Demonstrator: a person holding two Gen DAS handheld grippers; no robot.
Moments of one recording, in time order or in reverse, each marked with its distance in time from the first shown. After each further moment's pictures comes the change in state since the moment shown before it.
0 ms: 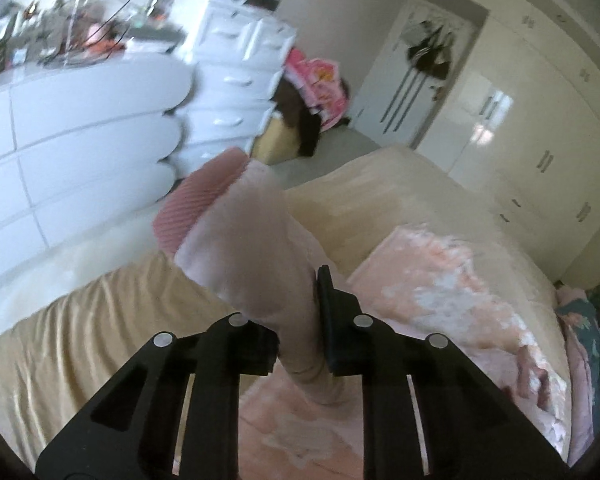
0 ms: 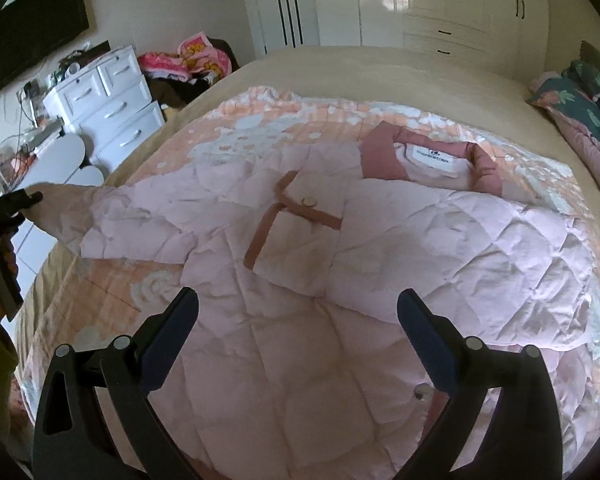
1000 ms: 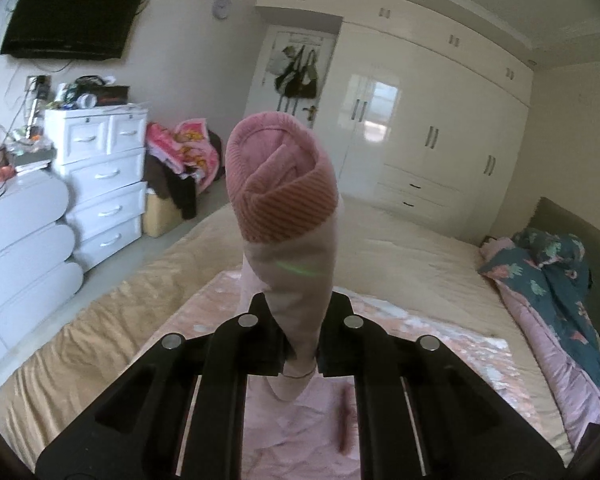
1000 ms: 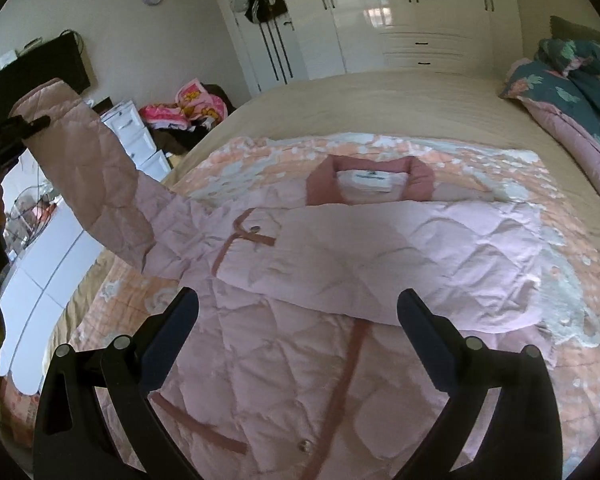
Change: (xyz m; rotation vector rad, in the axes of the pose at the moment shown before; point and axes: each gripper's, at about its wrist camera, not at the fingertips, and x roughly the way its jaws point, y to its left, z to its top) left arm -0.144 -0.261 -0.023 0.309 -0.137 -0.284; right arm -0.102 -0.108 -0.025 0.114 -0.120 0.064
